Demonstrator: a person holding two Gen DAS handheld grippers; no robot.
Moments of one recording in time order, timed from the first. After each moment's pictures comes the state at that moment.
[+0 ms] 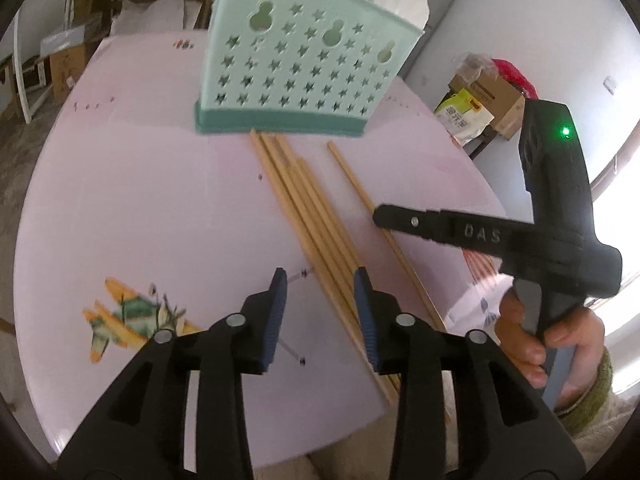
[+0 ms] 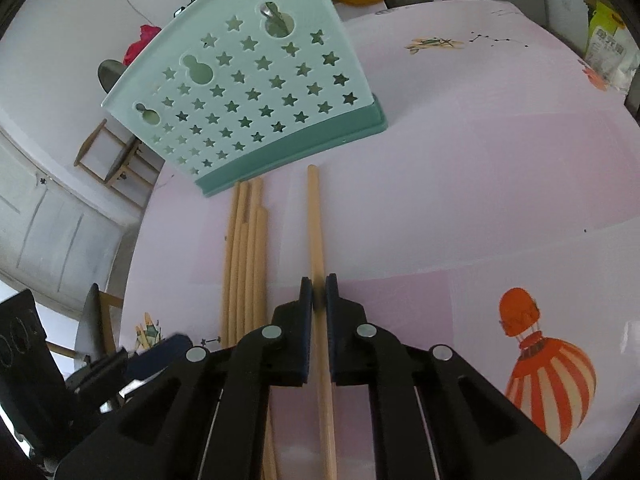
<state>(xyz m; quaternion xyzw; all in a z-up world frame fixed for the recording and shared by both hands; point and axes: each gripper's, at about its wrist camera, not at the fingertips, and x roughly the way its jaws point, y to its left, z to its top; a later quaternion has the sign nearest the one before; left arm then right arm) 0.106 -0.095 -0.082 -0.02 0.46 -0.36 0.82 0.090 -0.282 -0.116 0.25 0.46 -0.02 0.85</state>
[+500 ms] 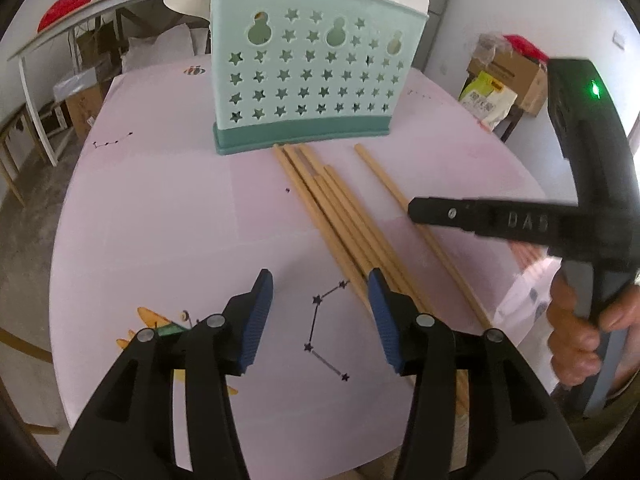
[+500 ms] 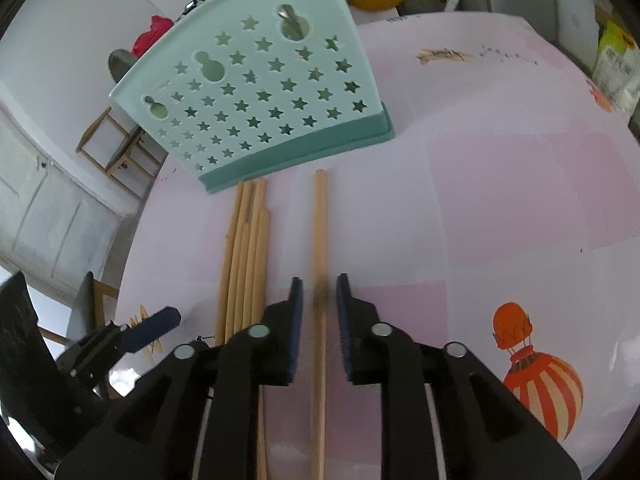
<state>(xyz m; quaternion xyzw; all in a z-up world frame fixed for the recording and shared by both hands) 0.109 -0.104 -0.084 0.05 0.43 -0.32 0.84 0.092 -0.279 -0.108 0.22 0.45 -0.01 0.86</state>
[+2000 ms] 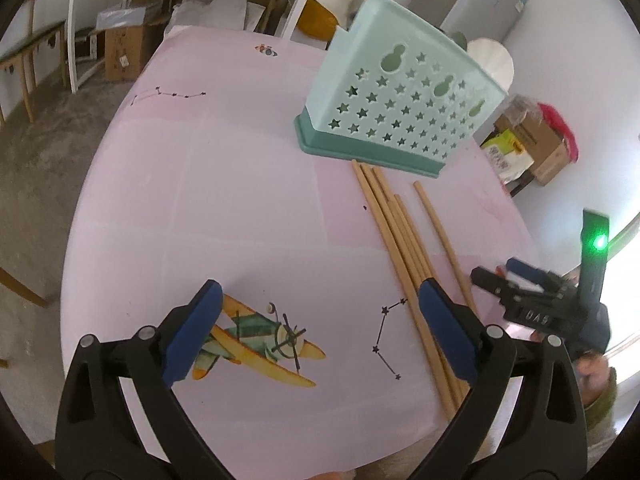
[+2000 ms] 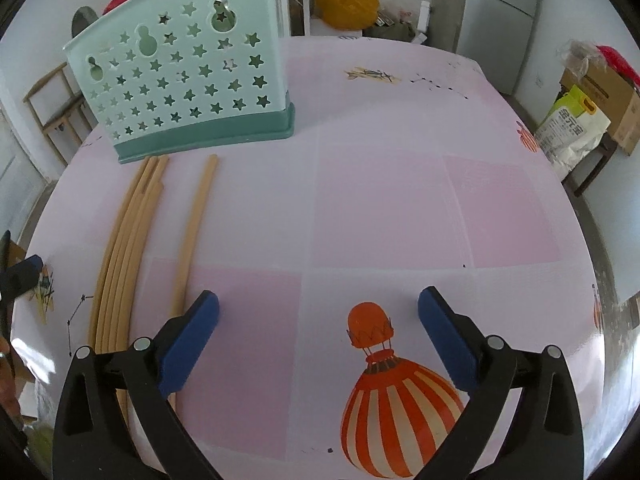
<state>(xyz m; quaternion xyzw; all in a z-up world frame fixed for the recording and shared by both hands) 0.143 -0.040 -0.094 -0.08 0.46 -0.28 0.84 0.070 -0.304 -0.118 0.07 0.46 -0.11 0.87</state>
